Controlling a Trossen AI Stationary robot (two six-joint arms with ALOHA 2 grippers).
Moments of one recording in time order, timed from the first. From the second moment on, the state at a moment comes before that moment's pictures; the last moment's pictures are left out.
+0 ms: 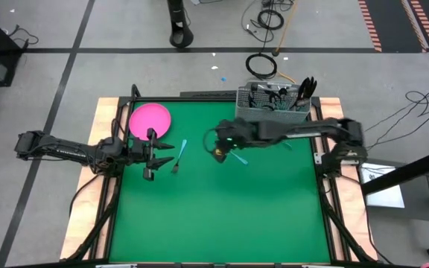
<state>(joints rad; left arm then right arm) -0.06 0.65 0.16 0.67 -0.05 0.03 -0.08 1.72 1.38 -0.48 0.25 0.48</state>
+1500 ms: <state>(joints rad) -0.06 0.65 0.16 0.60 -0.01 -0.02 -0.17 2.14 1.51 -0.82 0.14 0.45</state>
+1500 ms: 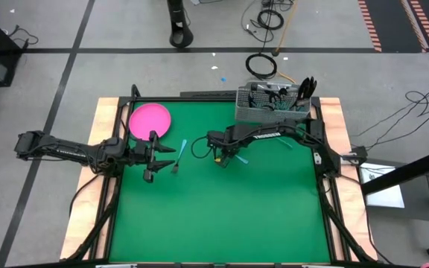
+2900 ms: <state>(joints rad) -0.06 0.65 0.16 0.58 0.00 -0.02 -0.34 1.50 1.11 0.10 0.84 0.07</state>
